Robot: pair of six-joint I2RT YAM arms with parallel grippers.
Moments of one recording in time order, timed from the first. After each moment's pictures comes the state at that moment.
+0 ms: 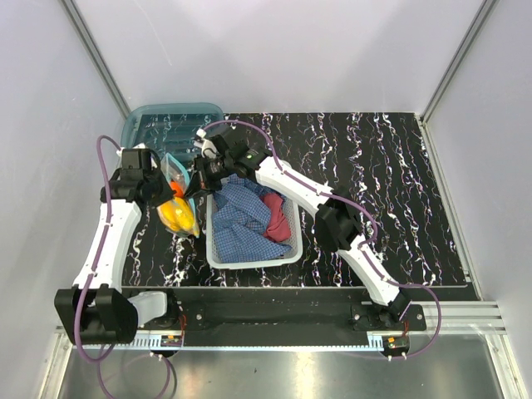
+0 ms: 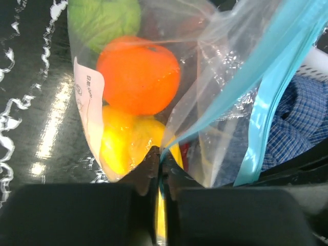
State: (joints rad) left arm 0.03 1.17 1.07 -0.78 0.00 -0.49; right arm 0.88 2.44 2.37 -0.52 -0.70 0.82
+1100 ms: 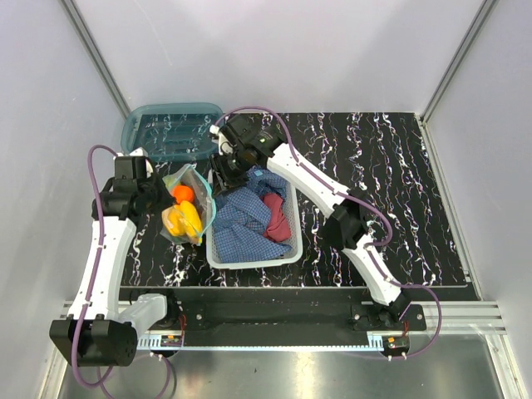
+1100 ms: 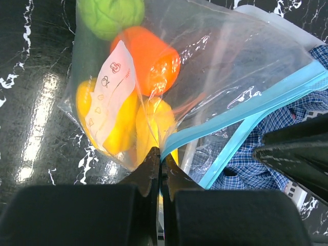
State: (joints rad) left arm 0.01 1.03 1.08 -0.90 0.07 -0.50; right arm 0.84 2.39 2.53 -1.07 -0.43 0.45
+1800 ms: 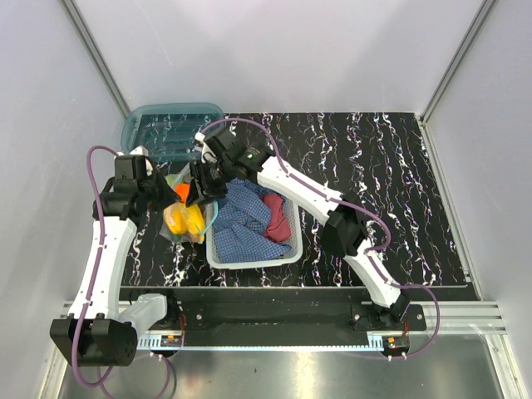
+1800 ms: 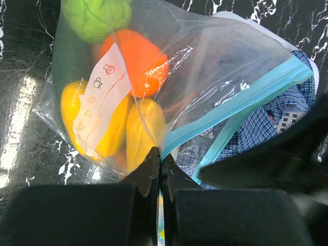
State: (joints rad) left arm 0.01 1.03 1.07 -0.84 0.13 -0.55; right arm 0.93 2.34 2.42 -0.80 -0.52 0.69
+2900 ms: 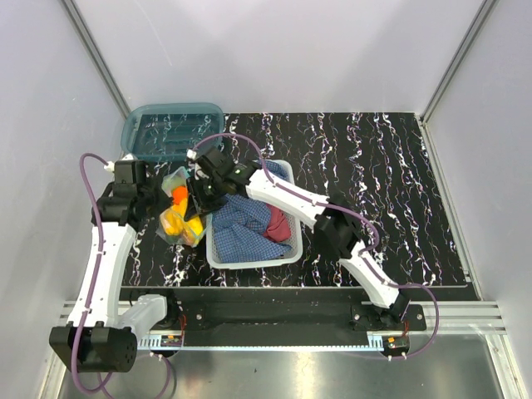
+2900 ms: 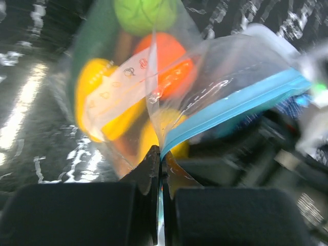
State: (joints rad) left arm 0.01 1.00 1.04 -0.89 0.00 -0.65; right arm 0.99 2.40 2.31 -0.71 -0.41 0.64
